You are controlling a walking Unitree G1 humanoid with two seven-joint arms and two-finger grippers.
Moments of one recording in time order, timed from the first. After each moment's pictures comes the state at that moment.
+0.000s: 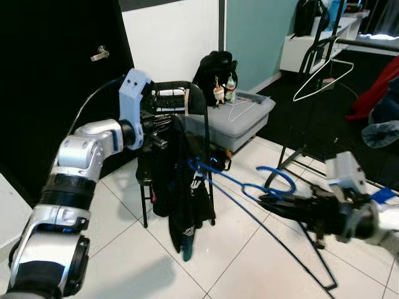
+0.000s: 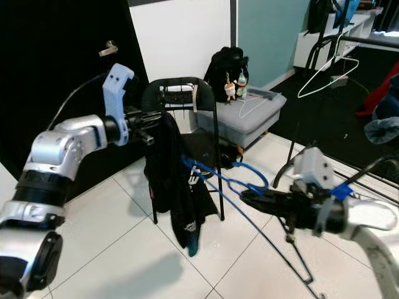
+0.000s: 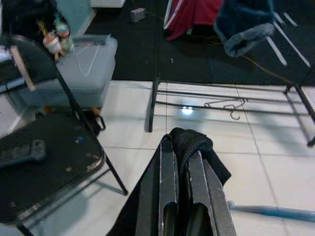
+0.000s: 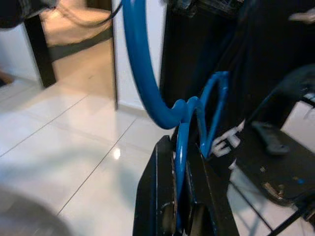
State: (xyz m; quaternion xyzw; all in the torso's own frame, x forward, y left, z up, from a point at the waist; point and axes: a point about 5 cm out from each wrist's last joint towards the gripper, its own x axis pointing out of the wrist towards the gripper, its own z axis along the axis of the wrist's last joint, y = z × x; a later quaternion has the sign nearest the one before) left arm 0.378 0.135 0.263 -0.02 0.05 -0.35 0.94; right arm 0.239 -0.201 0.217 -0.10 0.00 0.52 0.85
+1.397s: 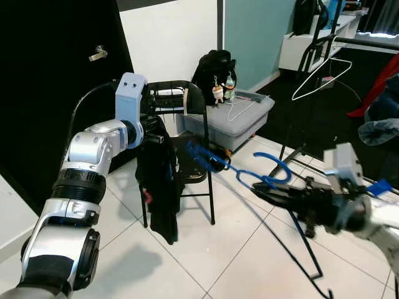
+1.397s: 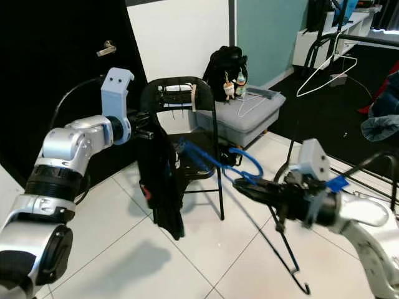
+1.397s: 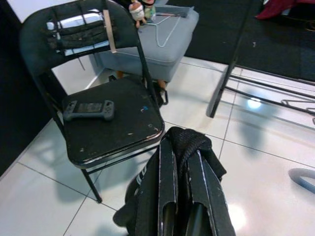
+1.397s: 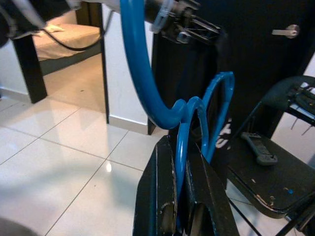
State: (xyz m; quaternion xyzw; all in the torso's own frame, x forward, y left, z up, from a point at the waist) left arm 0.392 0.153 0.256 0.01 0.08 -0.17 0.98; right arm 0.246 -0.199 0.226 -0.09 -0.02 0.51 0.86
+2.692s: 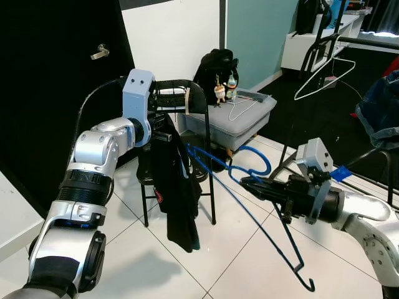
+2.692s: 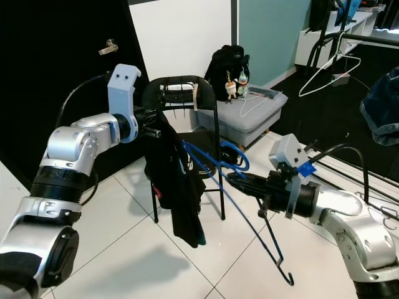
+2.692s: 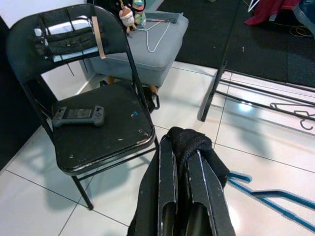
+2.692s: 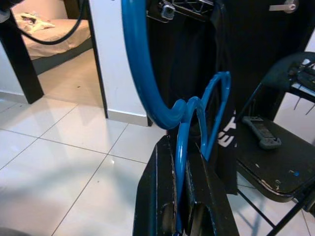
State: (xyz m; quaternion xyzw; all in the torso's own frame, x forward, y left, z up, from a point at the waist) left arm 0.387 0.138 0.262 0.00 0.07 -0.19 0.98; right arm 0.265 -0.189 0.212 -0.07 0.01 0.49 0.87
